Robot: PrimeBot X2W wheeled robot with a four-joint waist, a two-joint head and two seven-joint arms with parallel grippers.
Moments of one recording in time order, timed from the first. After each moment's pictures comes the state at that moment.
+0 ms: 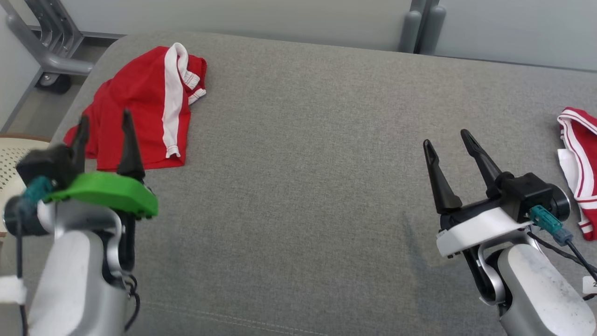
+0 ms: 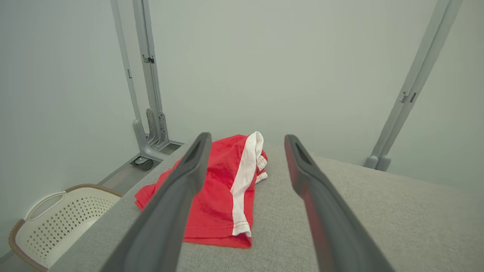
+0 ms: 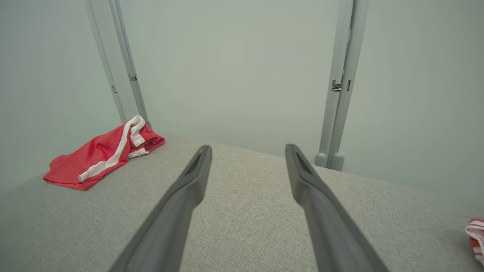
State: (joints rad) left arm -0.31 0.08 -0.09 0.11 -0.33 0.12 -0.05; right arm -0.16 -0.24 0.37 0.06 0.27 -0.10 -0.25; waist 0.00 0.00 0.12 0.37
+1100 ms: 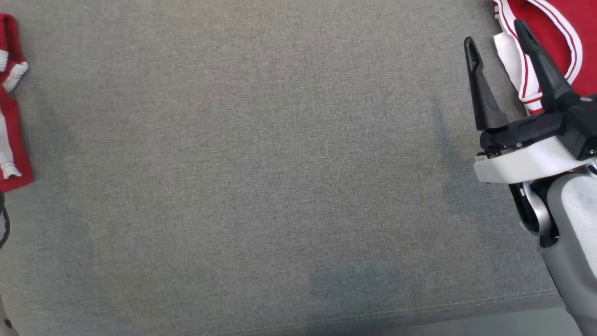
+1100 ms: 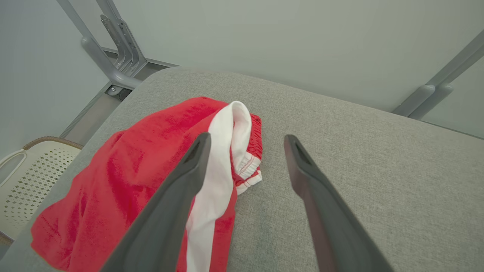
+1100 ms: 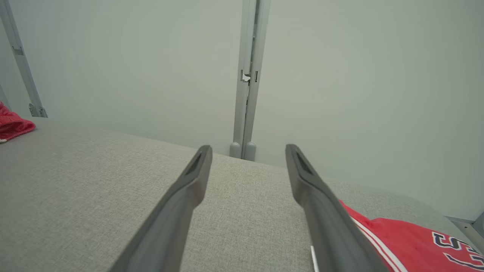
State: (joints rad) left arm -0.81 0.30 0.12 0.48 -0.40 0.12 0.39; right arm -0.36 -0.34 0.31 -0.12 0.18 -0.09 -0.18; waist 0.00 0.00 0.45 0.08
